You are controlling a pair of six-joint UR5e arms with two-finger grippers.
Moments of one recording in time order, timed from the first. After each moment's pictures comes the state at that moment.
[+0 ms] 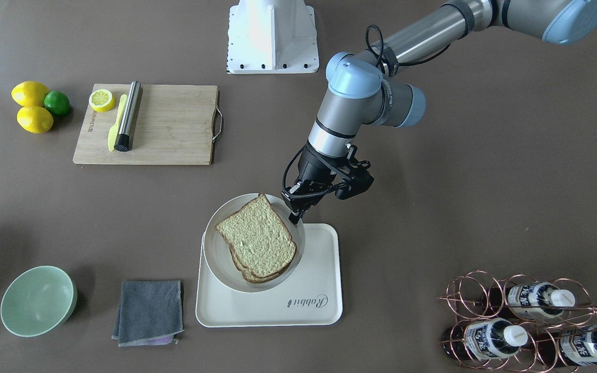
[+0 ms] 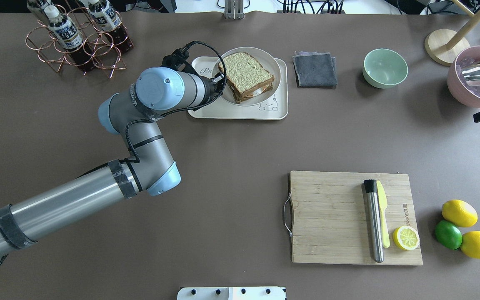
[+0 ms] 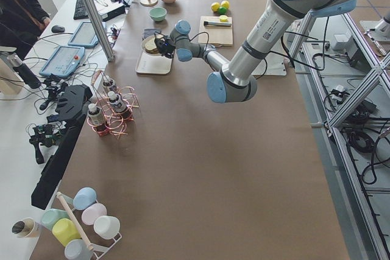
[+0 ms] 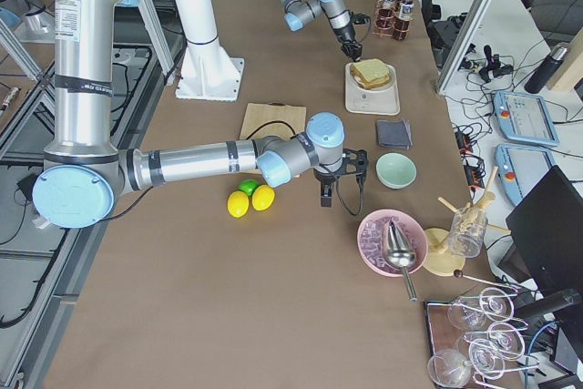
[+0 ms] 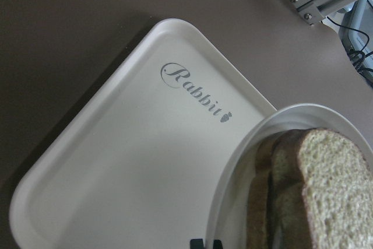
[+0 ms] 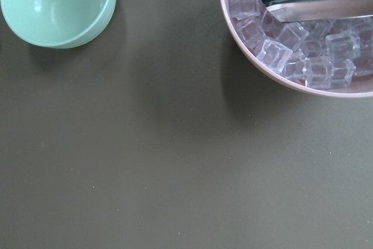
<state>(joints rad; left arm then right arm) -0.62 -2.38 -1.23 -2.31 -1.62 -1.86 1.28 -1.65 1.78 -1.19 2.35 0.63</state>
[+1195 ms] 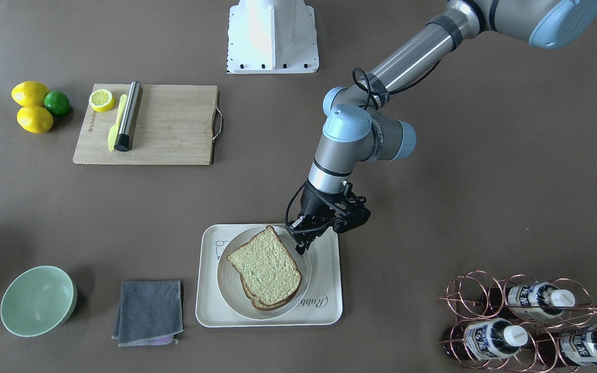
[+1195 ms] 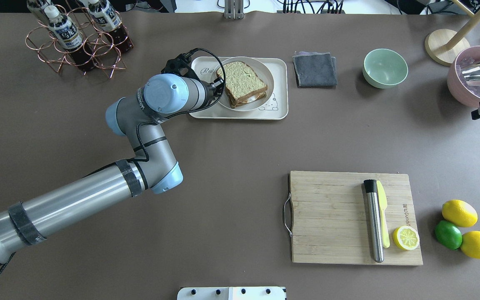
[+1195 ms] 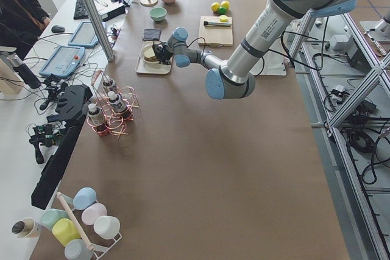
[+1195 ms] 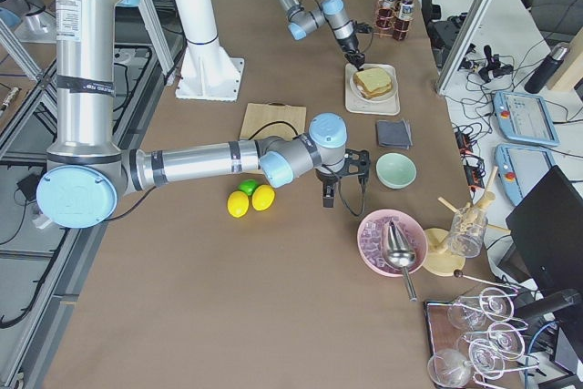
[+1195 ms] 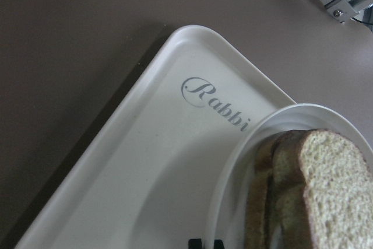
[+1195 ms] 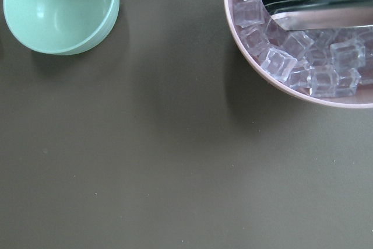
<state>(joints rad) -0.61 -2.42 -1.09 -2.37 -1.59 -1.78 1.28 -1.63 1.76 -1.19 2.35 0.63</state>
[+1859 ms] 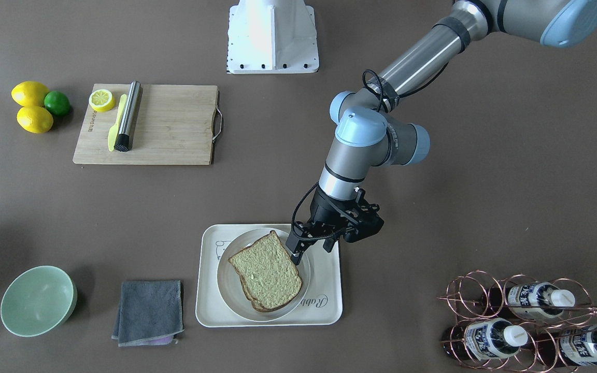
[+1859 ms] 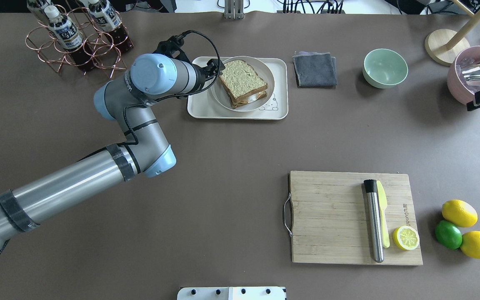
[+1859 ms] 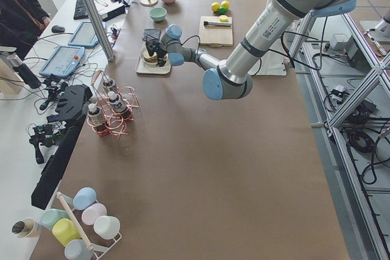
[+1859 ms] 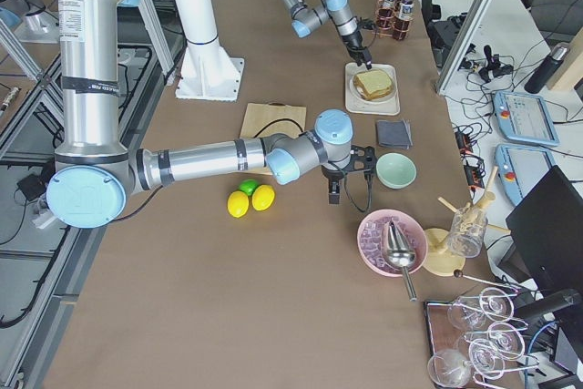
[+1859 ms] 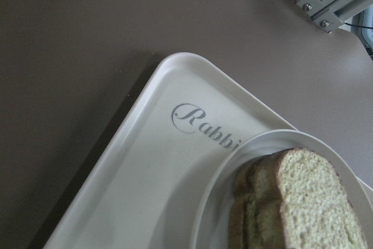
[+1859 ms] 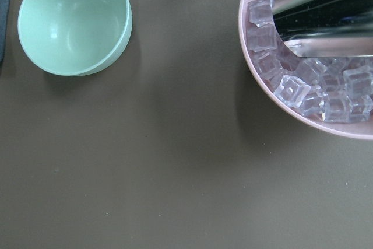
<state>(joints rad) -0.68 -2.41 -1.11 -2.37 -1.65 -1.72 1.28 -1.58 1.73 -1.20 2.36 0.63</state>
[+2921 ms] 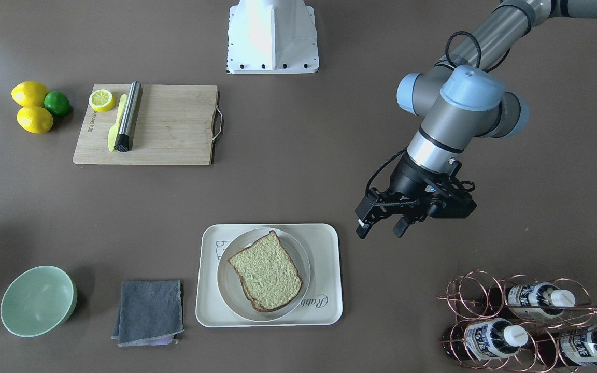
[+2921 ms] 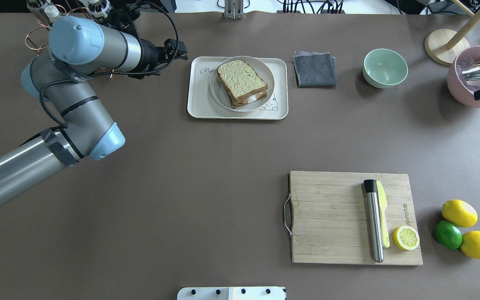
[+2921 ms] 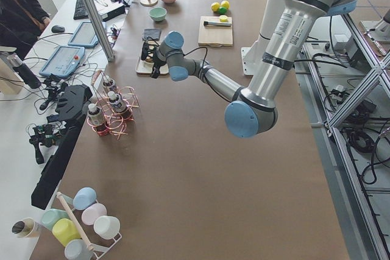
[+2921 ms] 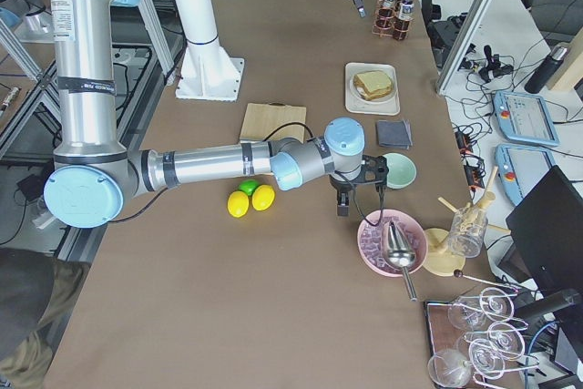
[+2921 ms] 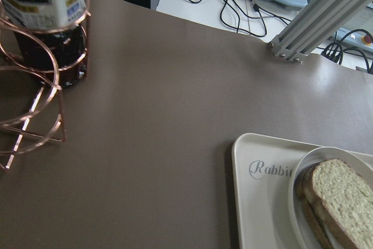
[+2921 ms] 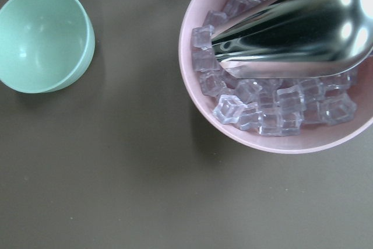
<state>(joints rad) -0.87 -2.00 -1.60 -2.31 -1.84 -1.18 1.39 -1.57 1.70 -1.29 2.39 0.49</state>
